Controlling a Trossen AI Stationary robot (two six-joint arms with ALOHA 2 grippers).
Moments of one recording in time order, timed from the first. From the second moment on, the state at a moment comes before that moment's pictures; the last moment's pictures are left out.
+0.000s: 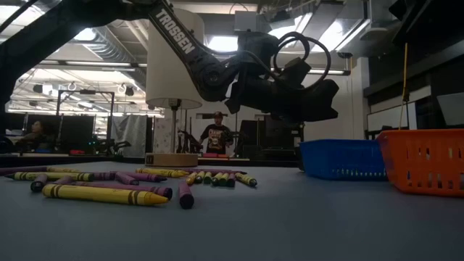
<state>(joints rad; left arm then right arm) 0.14 2.34 1.49 0.73 -0.20 0.08 0.68 1.15 0.95 -0.83 0.51 0.54</state>
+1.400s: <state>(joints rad) -0.16 1.98 1.49 -0.43 -0.19 -0.73 0.68 1.15 0.95 -0.83 0.51 0.54</state>
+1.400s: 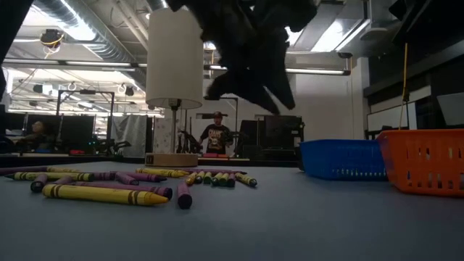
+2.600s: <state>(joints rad) -0.21 2.11 1.49 -0.57 -0.14 -1.28 0.68 1.15 0.95 -0.84 0.50 0.54</state>
